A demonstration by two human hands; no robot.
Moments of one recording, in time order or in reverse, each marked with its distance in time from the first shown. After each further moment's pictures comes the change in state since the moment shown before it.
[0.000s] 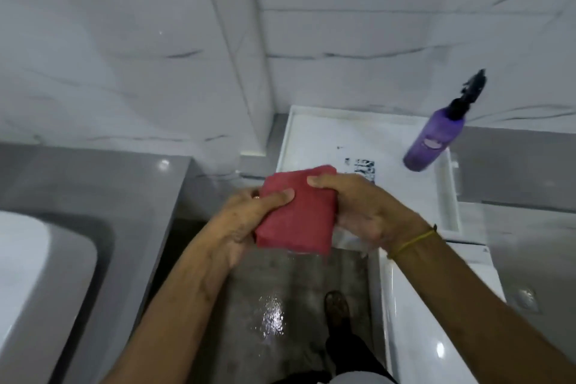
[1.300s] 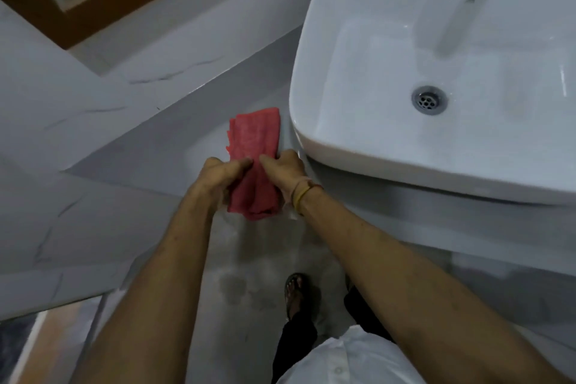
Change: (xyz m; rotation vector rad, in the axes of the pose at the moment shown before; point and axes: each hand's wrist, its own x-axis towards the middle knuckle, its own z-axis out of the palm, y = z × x) left_hand -0.274 -0.431 -0.350 -0.979 1.437 -0.364; right_hand -0.024 0.510 0.398 -1.576 -0.927 0.155
